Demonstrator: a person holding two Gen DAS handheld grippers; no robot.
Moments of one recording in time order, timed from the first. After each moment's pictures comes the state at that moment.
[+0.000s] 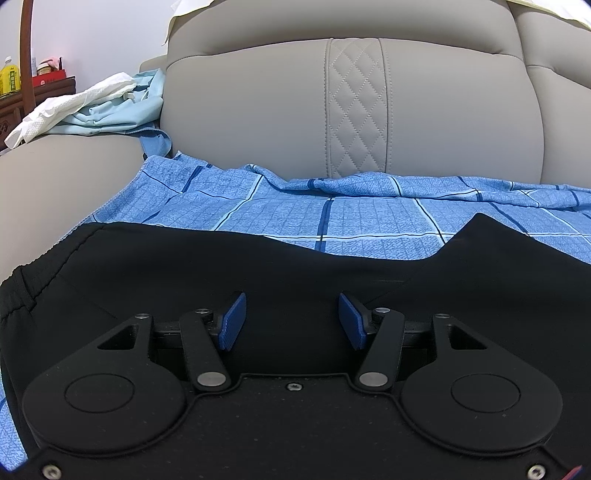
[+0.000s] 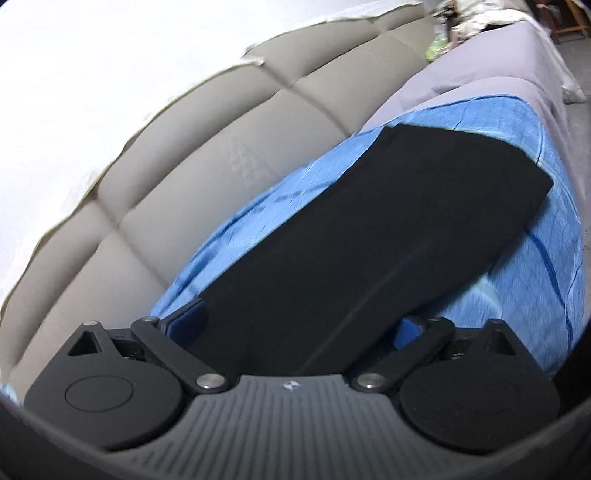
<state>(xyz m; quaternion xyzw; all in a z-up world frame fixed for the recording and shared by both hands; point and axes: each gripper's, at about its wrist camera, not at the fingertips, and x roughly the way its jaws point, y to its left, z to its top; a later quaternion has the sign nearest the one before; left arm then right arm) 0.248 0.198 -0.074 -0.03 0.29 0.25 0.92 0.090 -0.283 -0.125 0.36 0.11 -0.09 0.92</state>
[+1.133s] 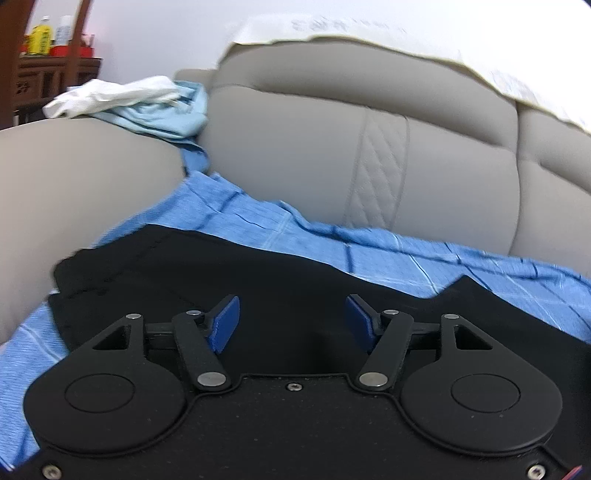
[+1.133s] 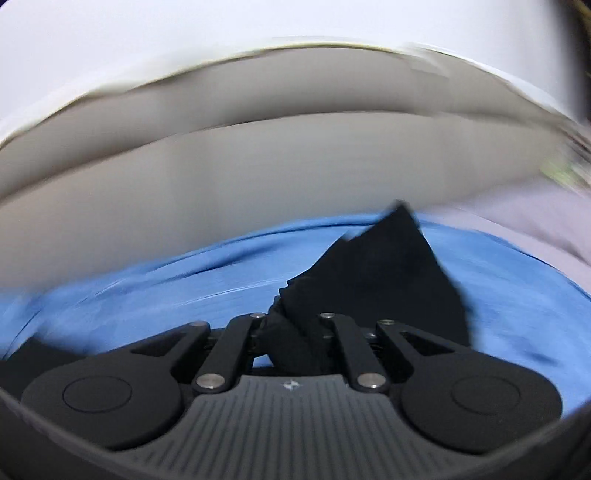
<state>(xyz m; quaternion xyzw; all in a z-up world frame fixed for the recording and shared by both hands) 0.147 0.253 -0.037 -0.13 0.20 0.22 0.95 0.233 -0.125 -0.023 0.02 0.20 0.03 0.98</state>
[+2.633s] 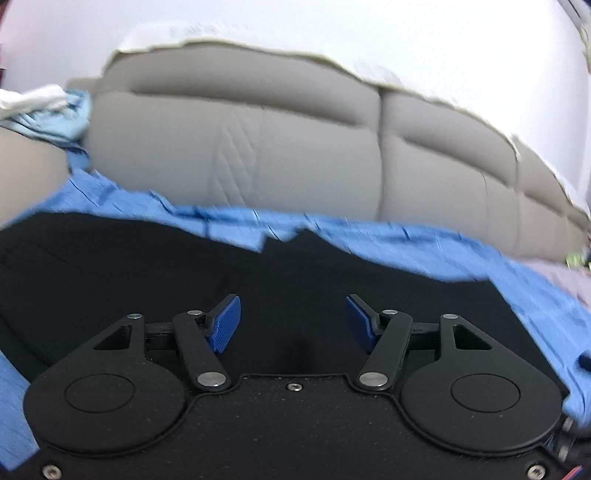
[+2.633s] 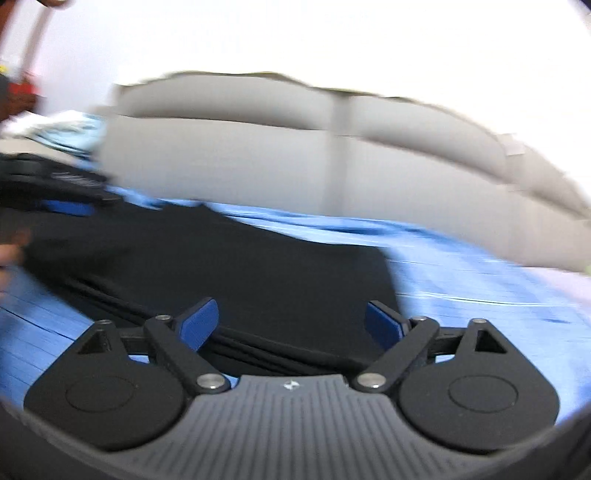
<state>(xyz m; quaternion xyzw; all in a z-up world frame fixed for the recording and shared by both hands) 0.113 0.170 -0.058 -0.10 0.20 0.02 0.97 0.036 -0.066 -0.109 -0.11 0.12 0.06 0.98</state>
